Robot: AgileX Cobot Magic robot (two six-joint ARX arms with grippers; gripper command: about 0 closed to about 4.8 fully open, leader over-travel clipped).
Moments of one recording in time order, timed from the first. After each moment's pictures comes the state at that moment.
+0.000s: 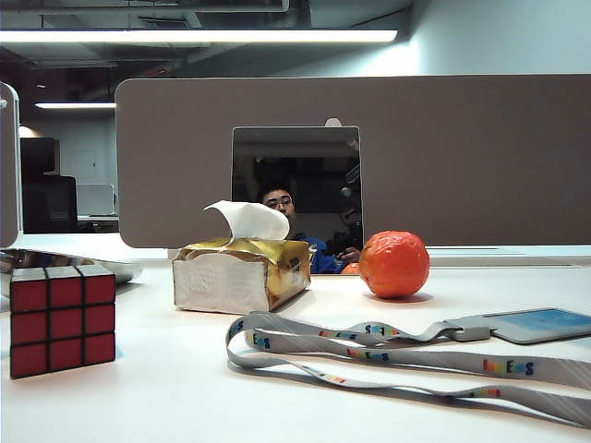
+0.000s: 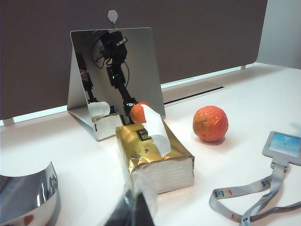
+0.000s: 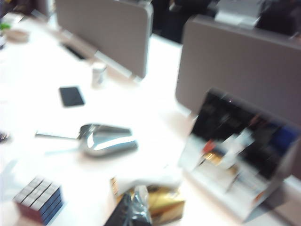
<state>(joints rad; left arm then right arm) 0.00 0.00 0.01 0.08 0.63 0.03 0.31 0.81 0.87 -0.15 -0.60 -0.19</state>
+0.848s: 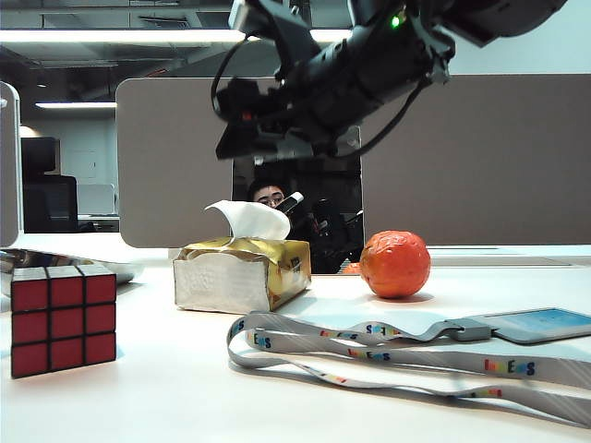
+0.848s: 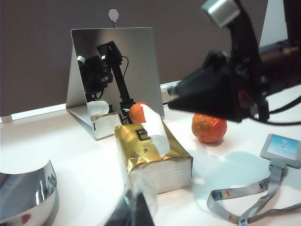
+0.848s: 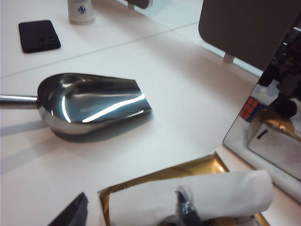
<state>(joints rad) 0.00 0.00 0.01 0.08 0.63 0.00 0.72 1.66 0.93 0.46 -0.13 -0.12</state>
